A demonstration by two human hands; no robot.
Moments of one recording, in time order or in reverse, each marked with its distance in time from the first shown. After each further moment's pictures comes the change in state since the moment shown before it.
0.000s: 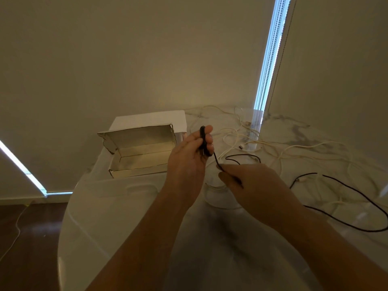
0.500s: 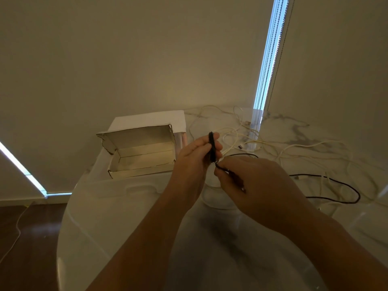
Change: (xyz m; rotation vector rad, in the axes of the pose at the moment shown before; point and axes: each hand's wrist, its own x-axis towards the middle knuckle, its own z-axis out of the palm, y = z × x) left_hand -0.003 -0.010 -0.001 0.300 -0.070 0.027; right_hand -0.010 -0.020 -0.022 -0.013 0.184 -0.175
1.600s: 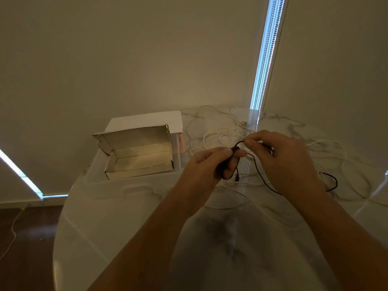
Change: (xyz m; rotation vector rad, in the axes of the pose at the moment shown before) left_hand -0.016 -0.001 0.014 0.089 -0.300 -0.059; right_hand 0.011 0.063 -0.006 0.174 0.275 0.301
